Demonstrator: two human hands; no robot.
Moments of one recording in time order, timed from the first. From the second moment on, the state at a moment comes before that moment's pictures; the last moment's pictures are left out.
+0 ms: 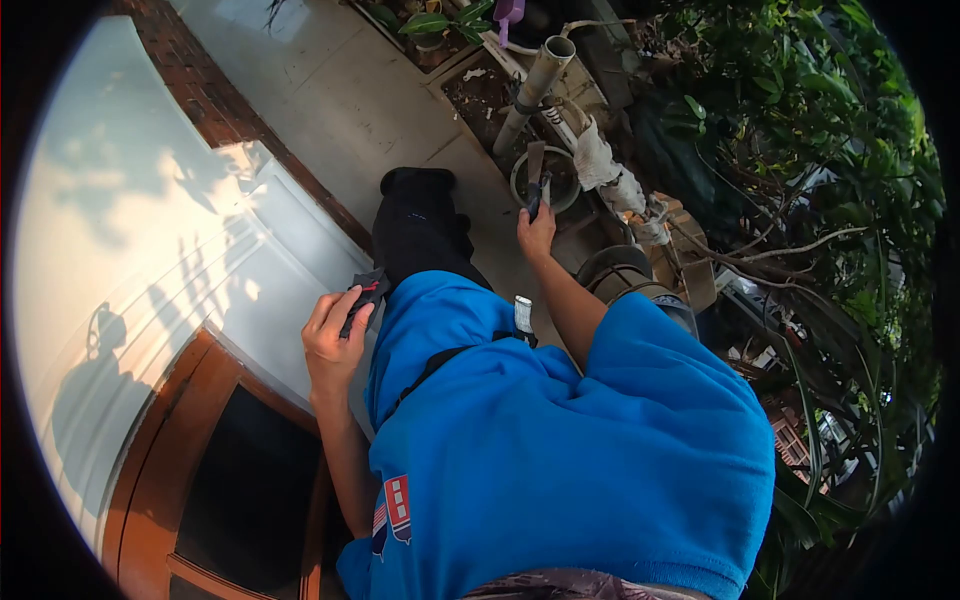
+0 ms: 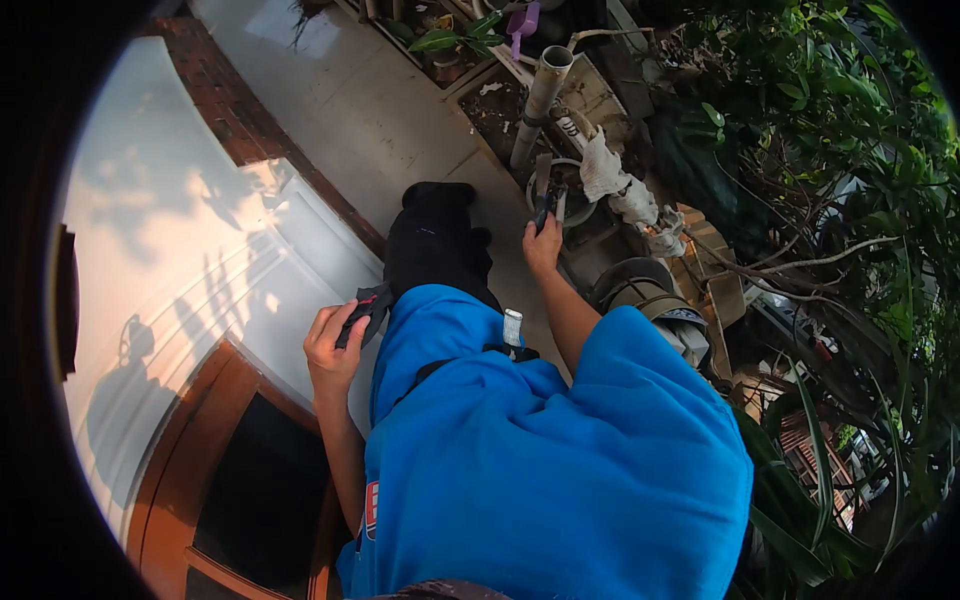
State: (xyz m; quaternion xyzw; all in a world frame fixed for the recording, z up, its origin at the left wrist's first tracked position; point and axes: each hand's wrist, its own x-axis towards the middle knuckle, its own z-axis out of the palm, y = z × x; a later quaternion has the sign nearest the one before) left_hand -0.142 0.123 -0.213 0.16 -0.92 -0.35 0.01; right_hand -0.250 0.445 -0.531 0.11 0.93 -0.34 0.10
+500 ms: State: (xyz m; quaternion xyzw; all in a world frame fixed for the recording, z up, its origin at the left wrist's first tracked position) left_hand -0.129 0.118 -0.221 0.16 -0.92 -0.35 -0.03; right_hand -0.291 0.496 -0.653 0.21 0.91 -0.22 0.28
